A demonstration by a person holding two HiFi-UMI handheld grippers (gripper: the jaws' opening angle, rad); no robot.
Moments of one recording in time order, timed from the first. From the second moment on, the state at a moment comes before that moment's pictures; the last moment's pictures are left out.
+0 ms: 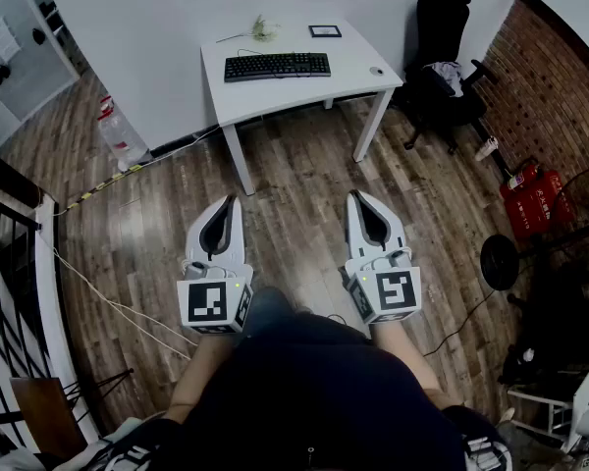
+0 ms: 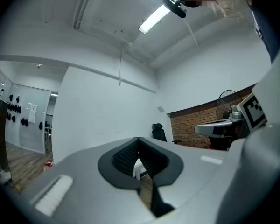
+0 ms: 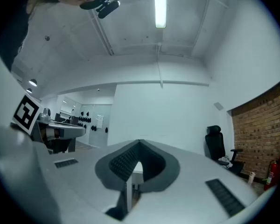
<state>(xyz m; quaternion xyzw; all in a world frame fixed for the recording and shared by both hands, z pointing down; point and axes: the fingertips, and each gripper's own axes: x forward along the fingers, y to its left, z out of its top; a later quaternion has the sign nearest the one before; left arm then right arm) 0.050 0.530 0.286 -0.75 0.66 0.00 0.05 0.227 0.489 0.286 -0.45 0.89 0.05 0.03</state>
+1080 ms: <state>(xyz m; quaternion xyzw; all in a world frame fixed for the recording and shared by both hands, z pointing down) -0.077 0.260 0.315 -0.77 0.63 0.00 0.00 0.117 0.245 0.301 -0.47 0.88 0.04 0.00</state>
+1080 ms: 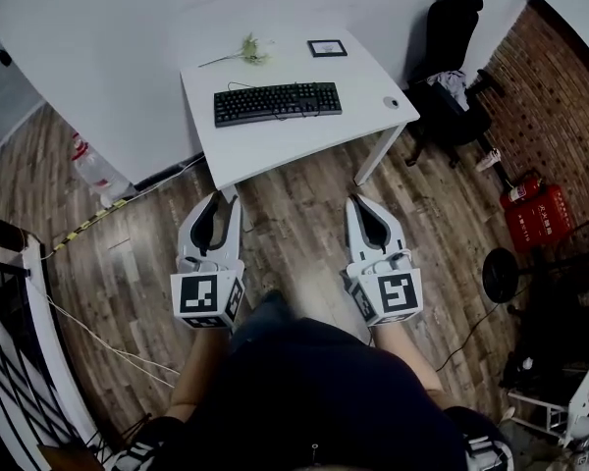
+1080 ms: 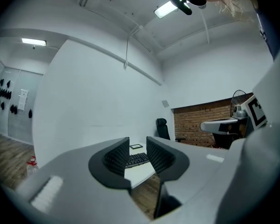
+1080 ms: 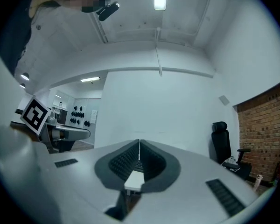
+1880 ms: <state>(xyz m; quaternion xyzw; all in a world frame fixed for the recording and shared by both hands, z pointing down) -0.140 0.091 0.339 -0.80 0.60 -0.01 -0.02 0.063 0.093 0.316 -0.51 0.86 0.03 -0.02</state>
